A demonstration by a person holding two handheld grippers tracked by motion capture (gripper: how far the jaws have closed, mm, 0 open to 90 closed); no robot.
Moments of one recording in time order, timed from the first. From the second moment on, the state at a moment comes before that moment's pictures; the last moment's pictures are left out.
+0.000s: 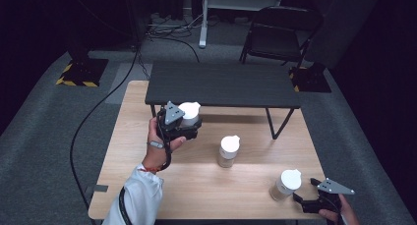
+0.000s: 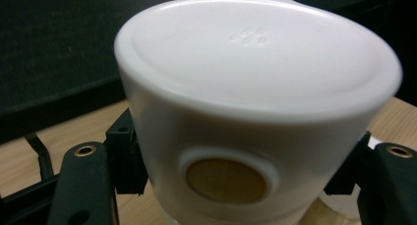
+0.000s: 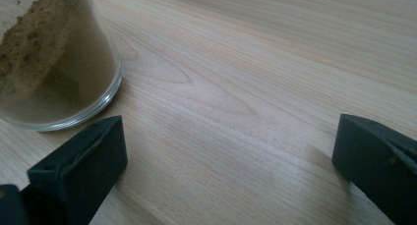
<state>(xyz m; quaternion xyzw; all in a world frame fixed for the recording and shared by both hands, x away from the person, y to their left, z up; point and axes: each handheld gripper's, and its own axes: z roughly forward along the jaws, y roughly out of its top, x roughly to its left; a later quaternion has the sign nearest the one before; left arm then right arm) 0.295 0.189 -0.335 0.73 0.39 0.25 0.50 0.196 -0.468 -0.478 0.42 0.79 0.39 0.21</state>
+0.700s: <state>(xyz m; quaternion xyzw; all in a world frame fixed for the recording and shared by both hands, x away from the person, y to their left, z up) 0.306 0.184 -0.290 0.72 0.38 0.26 0.52 0.196 -0.468 -0.478 0.42 0.79 0.39 0.21</state>
